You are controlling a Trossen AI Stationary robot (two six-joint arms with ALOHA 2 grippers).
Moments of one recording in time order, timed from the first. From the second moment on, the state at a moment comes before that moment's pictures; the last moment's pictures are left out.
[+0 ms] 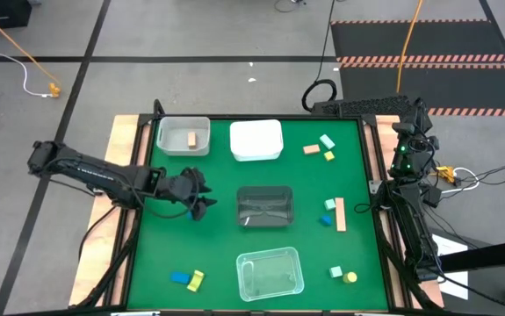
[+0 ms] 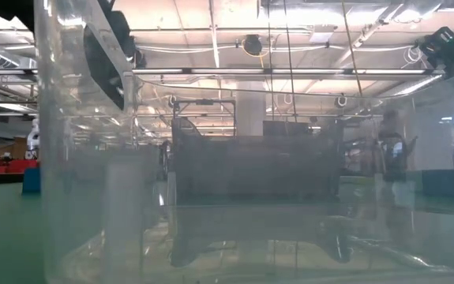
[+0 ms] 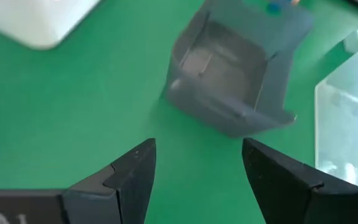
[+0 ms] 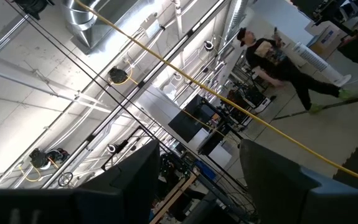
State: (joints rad) left arm -0.18 1.07 0.64 -0.36 -0.22 -0.66; right arm -1.44 0.00 0.02 0.42 0.42 0.71
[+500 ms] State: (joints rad) left arm -0.27 1.07 0.64 -0.60 -0.25 -1.06; right arm -1.44 0.00 0.01 0.42 0.42 0.71
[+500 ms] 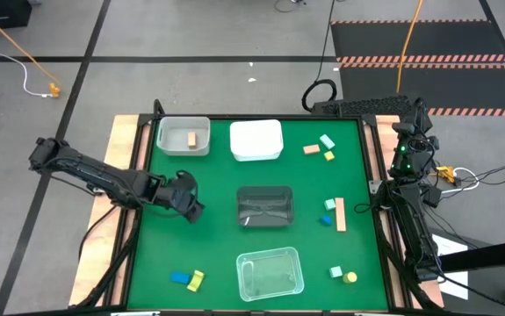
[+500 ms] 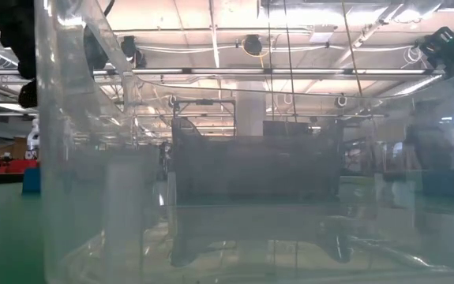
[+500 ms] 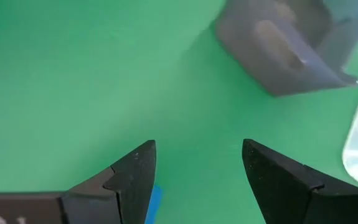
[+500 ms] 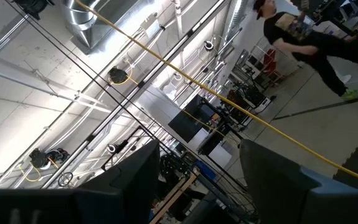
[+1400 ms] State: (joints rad) left arm -0.37 1.17 0.64 -0.77 -0.25 -1.44; right arm -1.44 0.00 0.01 0.42 0.42 0.71
